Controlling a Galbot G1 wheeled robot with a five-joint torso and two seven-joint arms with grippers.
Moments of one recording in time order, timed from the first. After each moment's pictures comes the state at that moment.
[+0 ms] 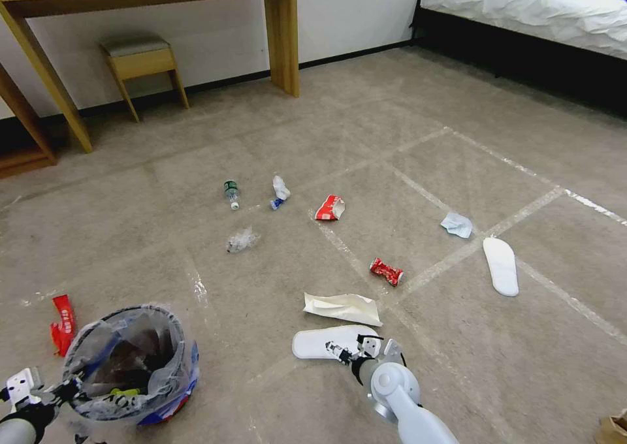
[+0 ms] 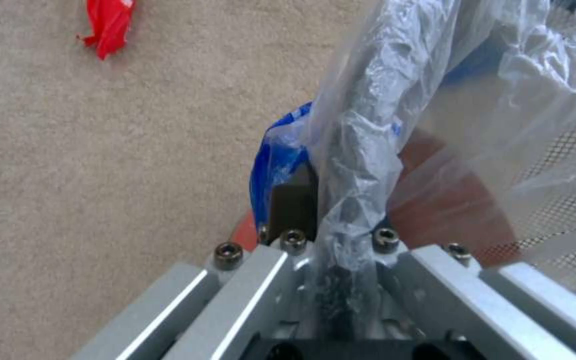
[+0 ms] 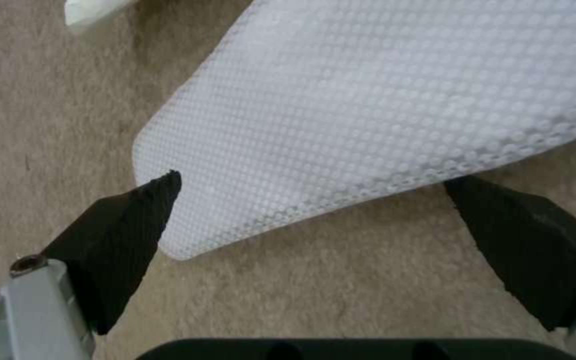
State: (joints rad) left arm 1.66 -1.33 -1.22 -1.93 -0.78 0.71 0.08; right arm -1.15 1.40 0.15 1.38 1.12 -0.41 0.39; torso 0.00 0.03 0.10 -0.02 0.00
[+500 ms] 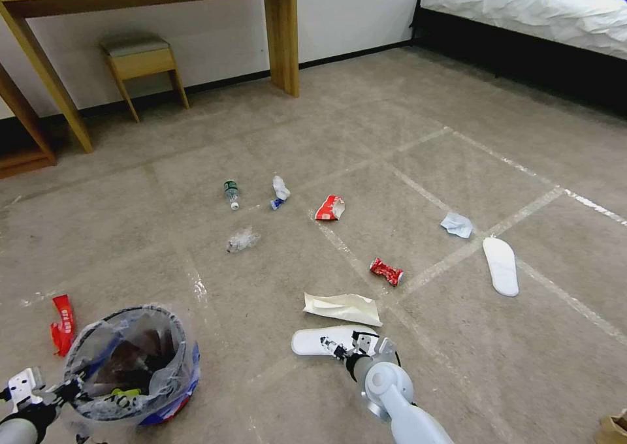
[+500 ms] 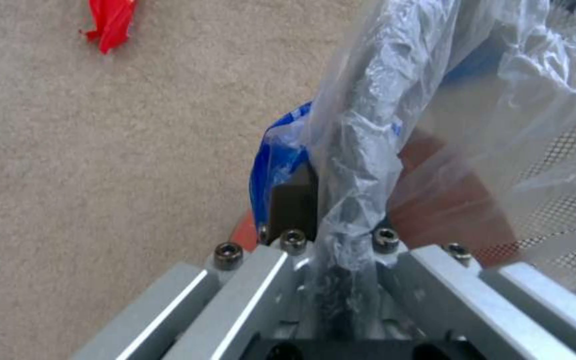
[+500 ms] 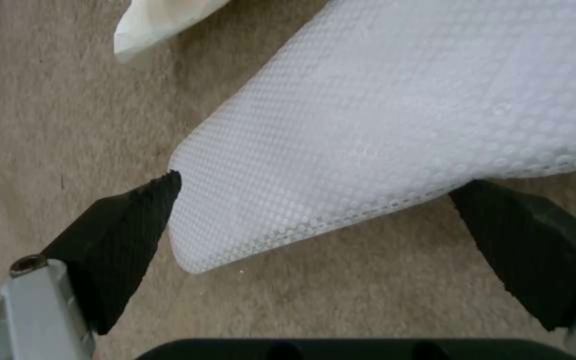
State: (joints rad) left arm 1.67 -1.34 -1.22 -1.92 -0.78 0.71 0.08; right arm -1.13 1.42 0.14 1.35 1.10 -0.35 0.35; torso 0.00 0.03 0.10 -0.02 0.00
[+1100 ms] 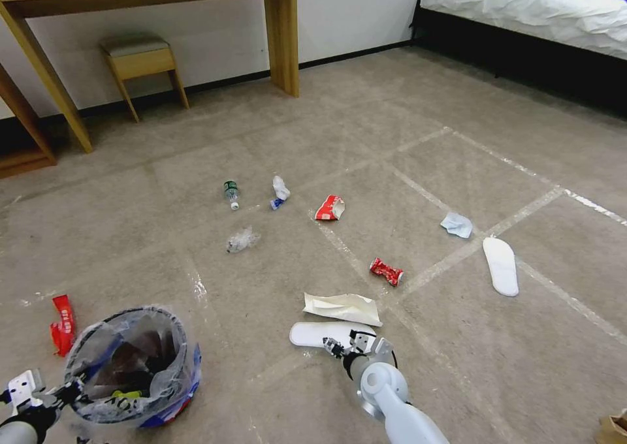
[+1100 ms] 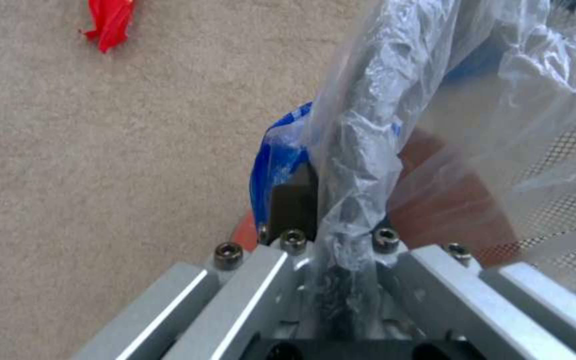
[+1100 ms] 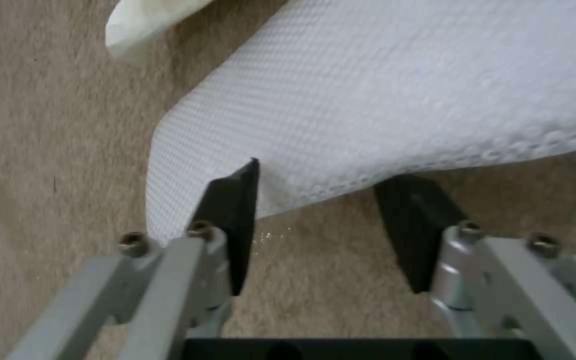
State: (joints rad) left arm 1.68 -1.35 -1.22 -1.95 -0.78 0.71 0.08; right arm -1.11 1.45 0.13 1.29 1.07 -0.31 0.31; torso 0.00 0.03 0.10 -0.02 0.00
